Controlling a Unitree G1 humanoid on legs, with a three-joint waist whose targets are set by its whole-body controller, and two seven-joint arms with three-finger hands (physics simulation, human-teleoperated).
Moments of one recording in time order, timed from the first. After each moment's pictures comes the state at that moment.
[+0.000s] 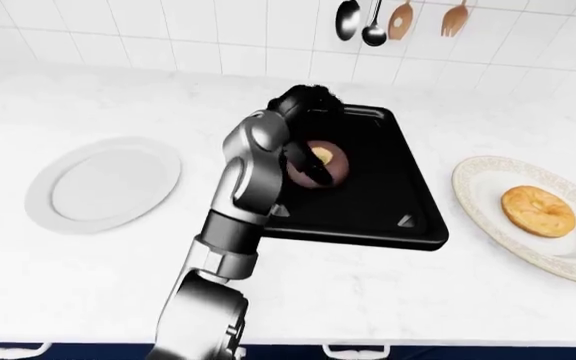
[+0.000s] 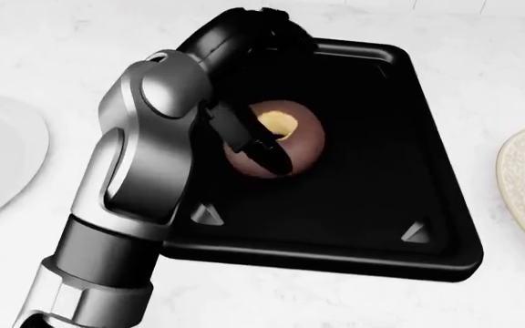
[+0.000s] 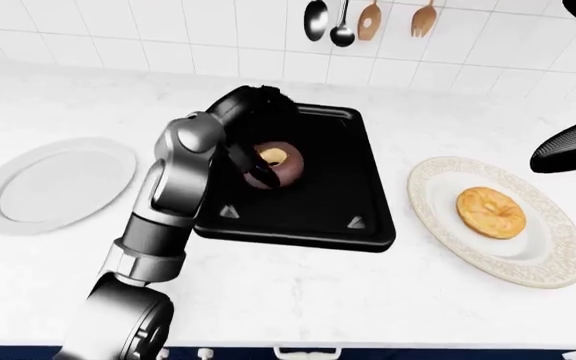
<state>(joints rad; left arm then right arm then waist) -1.05 -0.03 -0.08 0.34 0.68 0.55 -0.56 -0.36 -1.46 -0.81 -0.42 1.25 1.09 0.01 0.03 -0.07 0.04</state>
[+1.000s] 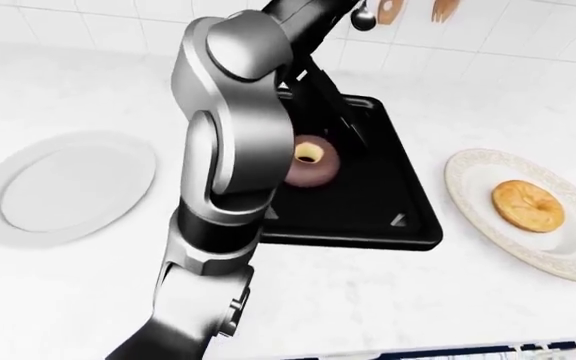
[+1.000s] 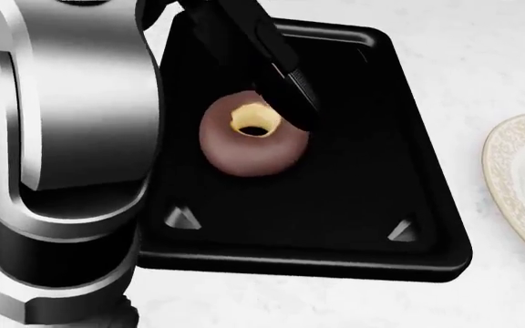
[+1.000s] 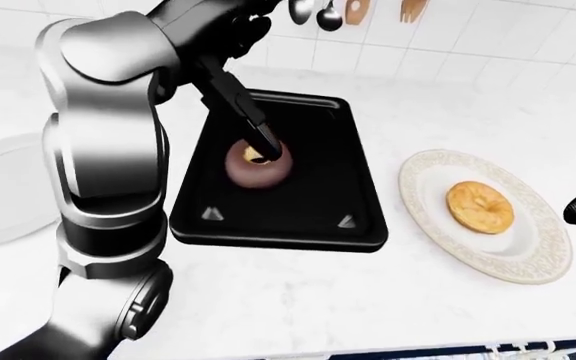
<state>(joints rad) -1.28 -0.01 -0.10 -0.11 0.79 1.00 -0.96 -0.32 -1.29 -0.96 -0.54 0.81 1.25 0.41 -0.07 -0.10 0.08</state>
